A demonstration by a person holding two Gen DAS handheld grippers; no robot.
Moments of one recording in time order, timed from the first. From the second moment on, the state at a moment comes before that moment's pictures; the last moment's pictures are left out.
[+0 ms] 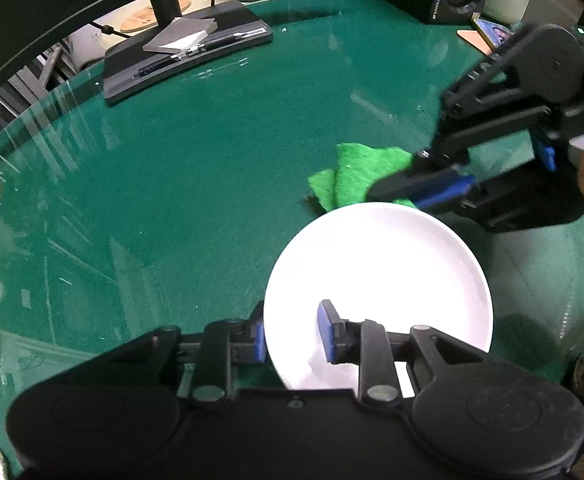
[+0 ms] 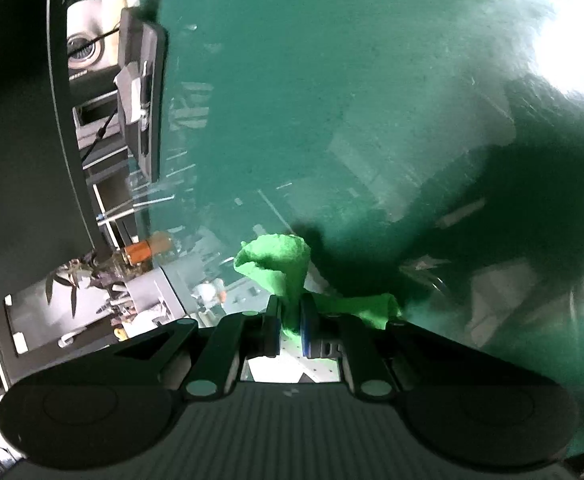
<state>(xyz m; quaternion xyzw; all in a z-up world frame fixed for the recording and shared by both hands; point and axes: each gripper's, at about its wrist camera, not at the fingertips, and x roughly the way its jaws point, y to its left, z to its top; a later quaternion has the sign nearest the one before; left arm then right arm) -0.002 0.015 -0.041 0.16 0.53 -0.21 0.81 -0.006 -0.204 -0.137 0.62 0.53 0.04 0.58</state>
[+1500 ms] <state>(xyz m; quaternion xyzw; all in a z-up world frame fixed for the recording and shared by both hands) 0.018 0.012 -0.032 0.17 0.53 -0.23 0.80 -0.043 -0.222 -0.138 0.63 0.55 0.03 0.55</state>
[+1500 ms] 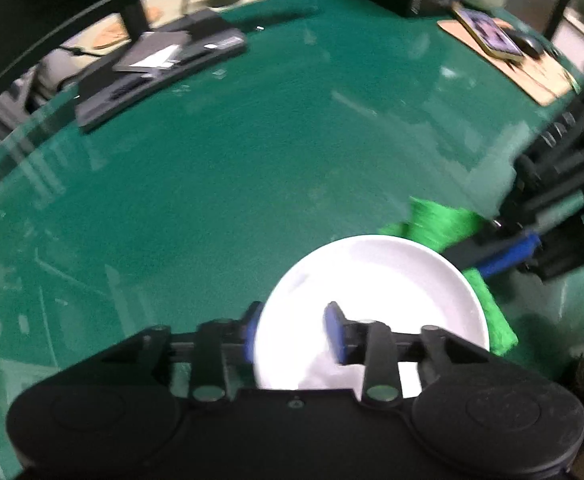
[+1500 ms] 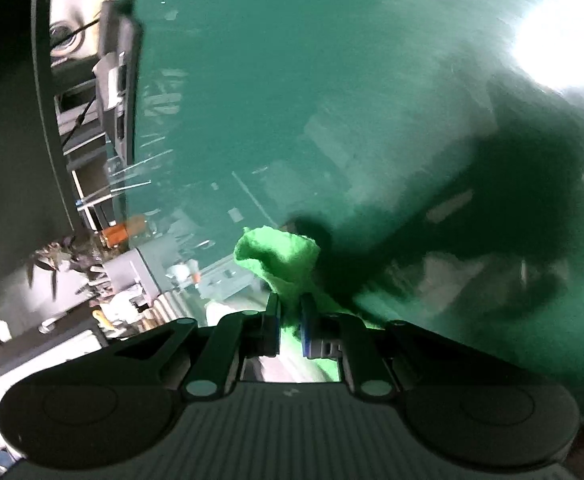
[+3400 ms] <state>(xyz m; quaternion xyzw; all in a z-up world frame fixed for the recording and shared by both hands) 0.014 0.024 -0.027 0.13 0.51 -0.15 0.84 0.000 -0.211 -0.120 0.60 0.51 0.08 0.61</state>
